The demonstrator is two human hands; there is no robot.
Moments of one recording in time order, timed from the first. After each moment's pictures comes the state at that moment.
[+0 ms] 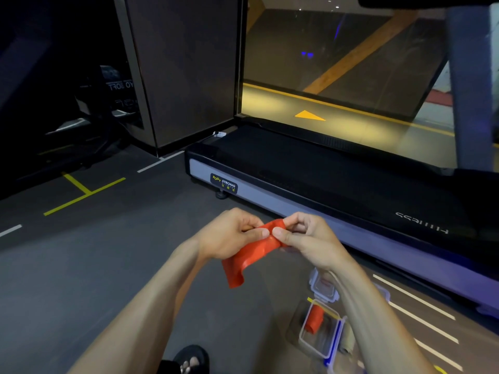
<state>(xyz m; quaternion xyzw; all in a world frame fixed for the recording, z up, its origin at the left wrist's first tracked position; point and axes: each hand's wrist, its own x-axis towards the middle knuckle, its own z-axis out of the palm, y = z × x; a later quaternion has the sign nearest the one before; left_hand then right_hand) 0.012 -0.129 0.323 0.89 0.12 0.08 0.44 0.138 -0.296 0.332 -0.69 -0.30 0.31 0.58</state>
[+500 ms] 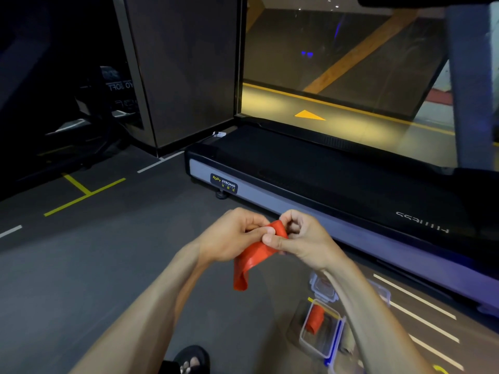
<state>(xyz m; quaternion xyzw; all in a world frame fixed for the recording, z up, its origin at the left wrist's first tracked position) 0.014 -0.136 0.322 0.87 0.08 0.11 0.48 0.135 -0.293 0.335 -0.68 -0.35 0.32 0.55</state>
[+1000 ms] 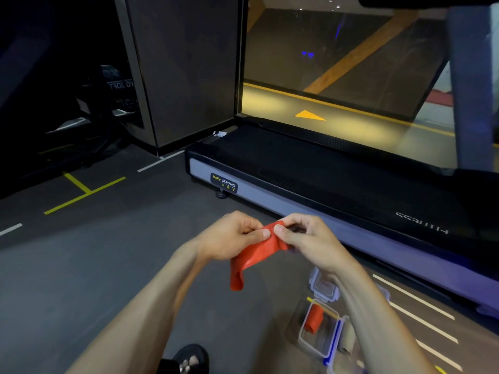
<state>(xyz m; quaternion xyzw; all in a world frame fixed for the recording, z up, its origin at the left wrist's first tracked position) 0.013 -0.130 0.315 0.87 0.11 0.06 0.47 0.140 -0.298 0.334 -0.70 -0.36 0.30 0.54</state>
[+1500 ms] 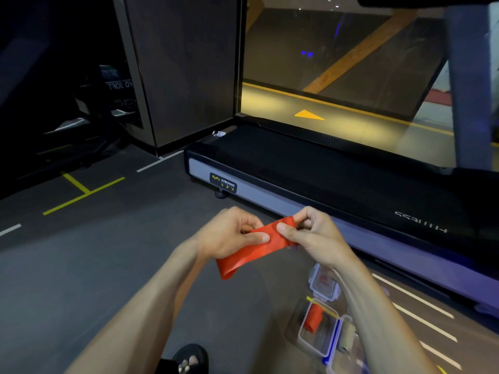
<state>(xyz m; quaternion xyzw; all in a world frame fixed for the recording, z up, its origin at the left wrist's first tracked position) 0.011 -0.133 0.326 0.89 0.11 0.09 0.44 0.147 -0.300 0.330 -0.70 -0.30 0.26 0.59</state>
